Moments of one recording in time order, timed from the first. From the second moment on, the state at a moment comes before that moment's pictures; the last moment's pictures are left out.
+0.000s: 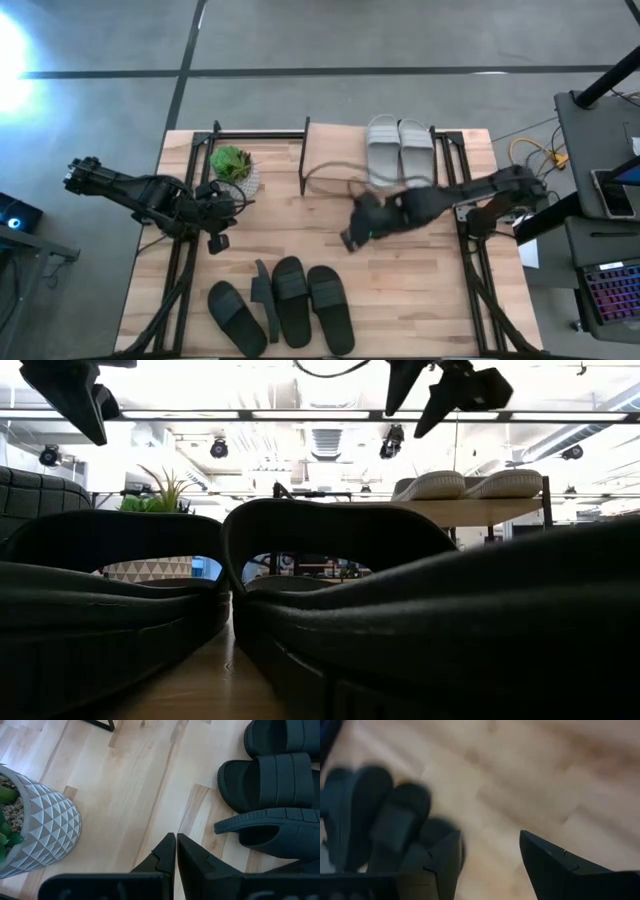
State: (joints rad) left arm -0.32 0.87 0.95 -1.16 -0.27 -0.59; right arm 0.24 1.63 1.50 -1.00 0.19 1.20
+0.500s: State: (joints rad) left arm -0.36 0.85 0.95 -1.14 -0.19 -0.54; right arm 0.38 1.84 1.55 -0.51 0.15 1.16
